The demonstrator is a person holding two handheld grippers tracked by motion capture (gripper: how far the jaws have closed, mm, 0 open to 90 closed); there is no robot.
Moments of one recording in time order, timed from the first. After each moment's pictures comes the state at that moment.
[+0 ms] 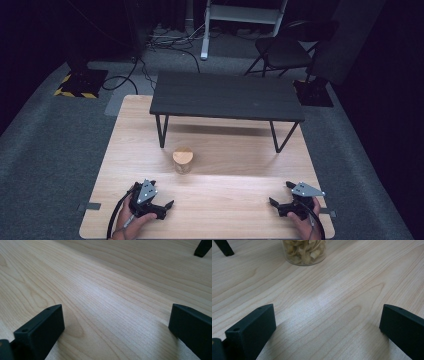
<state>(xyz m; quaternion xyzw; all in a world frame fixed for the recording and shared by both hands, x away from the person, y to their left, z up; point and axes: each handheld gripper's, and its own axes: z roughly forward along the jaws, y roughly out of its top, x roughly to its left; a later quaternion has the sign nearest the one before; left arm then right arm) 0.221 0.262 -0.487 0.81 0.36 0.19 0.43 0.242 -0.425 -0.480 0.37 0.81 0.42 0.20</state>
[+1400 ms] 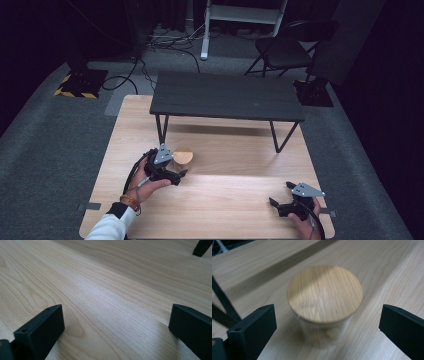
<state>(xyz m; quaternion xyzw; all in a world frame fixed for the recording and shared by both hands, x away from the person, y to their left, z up) 0.316 0.227 -0.417 0.82 0.32 0.19 0.43 0.241 -0.423 -0.480 0.37 0.80 0.42 0.20</state>
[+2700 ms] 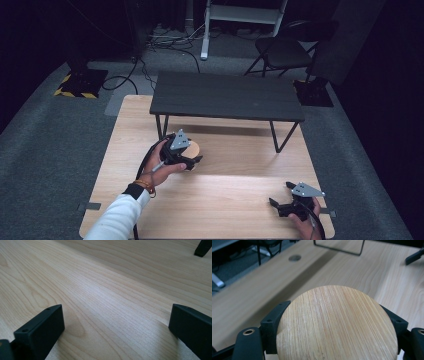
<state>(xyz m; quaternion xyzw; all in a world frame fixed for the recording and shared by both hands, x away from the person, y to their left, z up) 0.351 0.192 -0.355 0.84 0.24 0.18 0.45 0.241 -0.424 -0.480 0.37 0.81 0.42 0.20</state>
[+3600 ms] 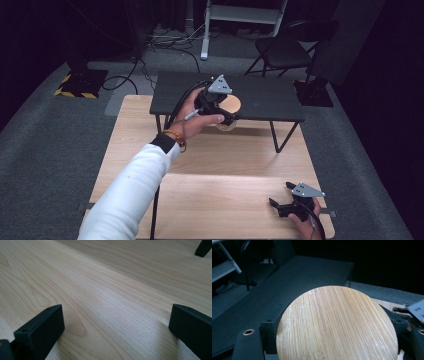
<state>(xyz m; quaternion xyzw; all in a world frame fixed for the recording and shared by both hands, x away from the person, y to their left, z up) 0.422 0.113 -0.223 0.83 0.18 0.17 0.49 0.241 -0.424 -0.480 0.36 0.81 0.42 0.20</state>
